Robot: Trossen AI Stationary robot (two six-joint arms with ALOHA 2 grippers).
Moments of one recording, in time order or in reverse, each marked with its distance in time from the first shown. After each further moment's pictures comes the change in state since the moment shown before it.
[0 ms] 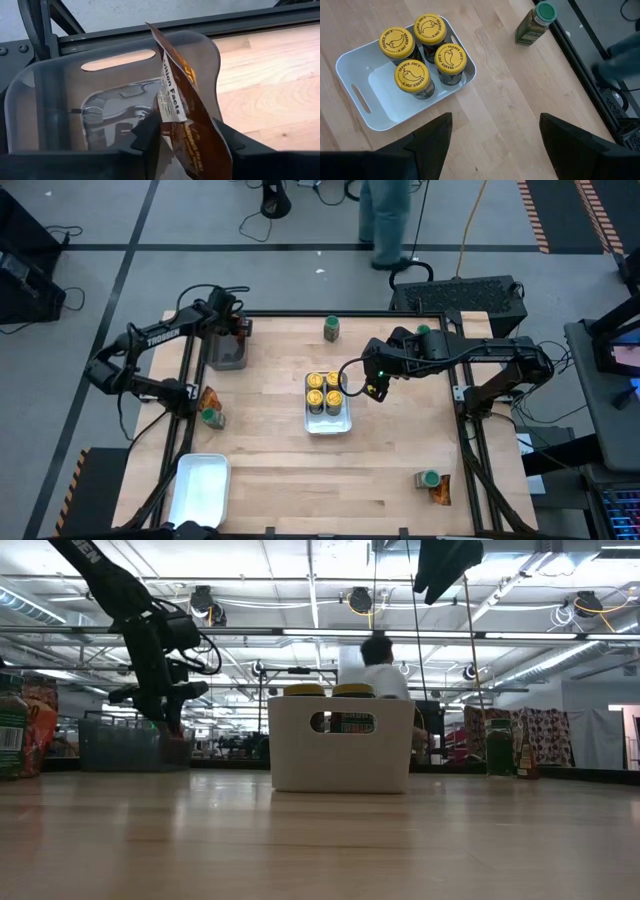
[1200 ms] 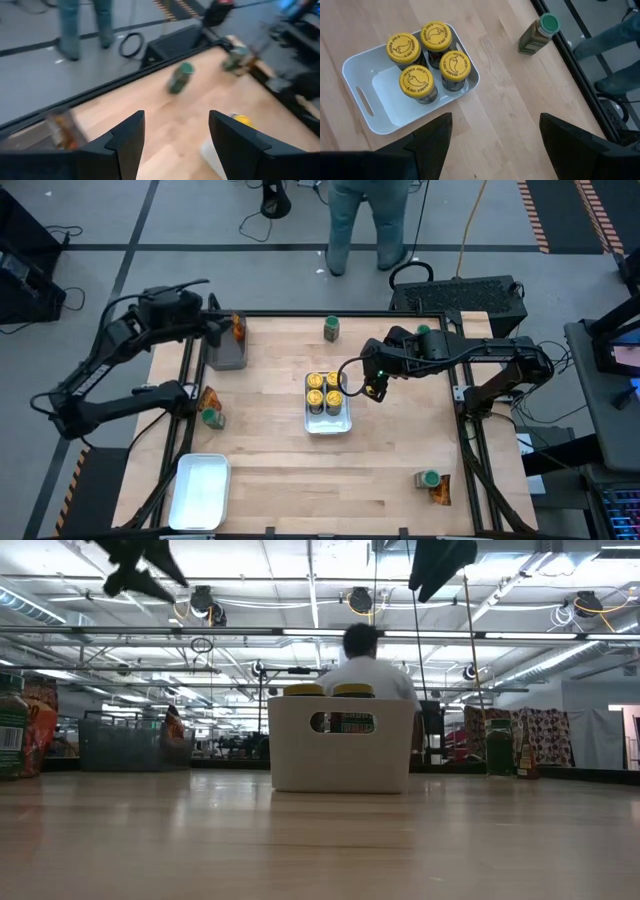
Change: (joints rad) left arm -0.282 -0.562 0.329 -0.378 0.240 0.023; right arm 0.000 0.000 0.000 0.039 0.000 -0.053
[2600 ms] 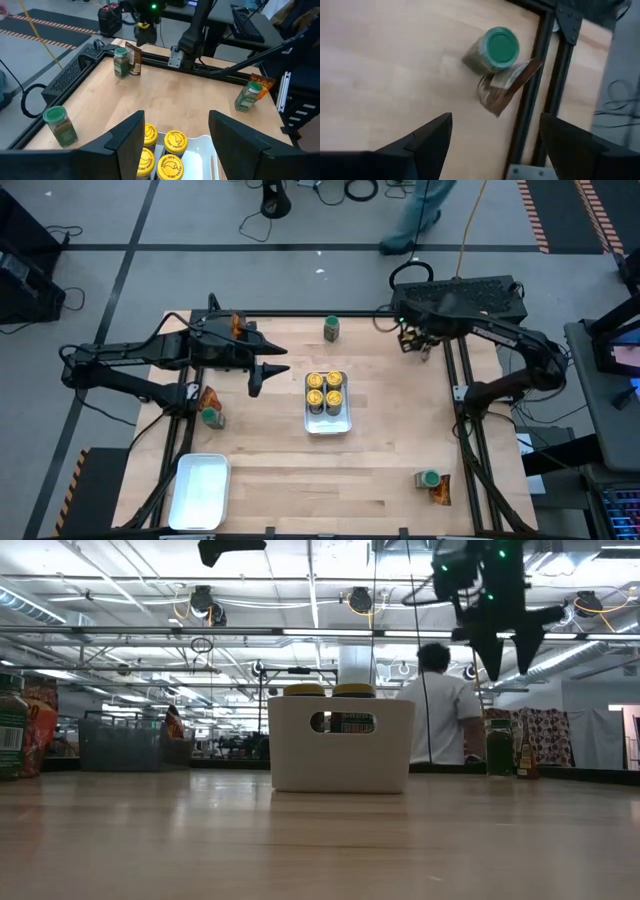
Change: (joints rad) left arm -0.643 0.299 0.014 0.455 -0.131 0.188; right arm -0.615 -0.176 -0.414 -0.139 -0.021 0.346
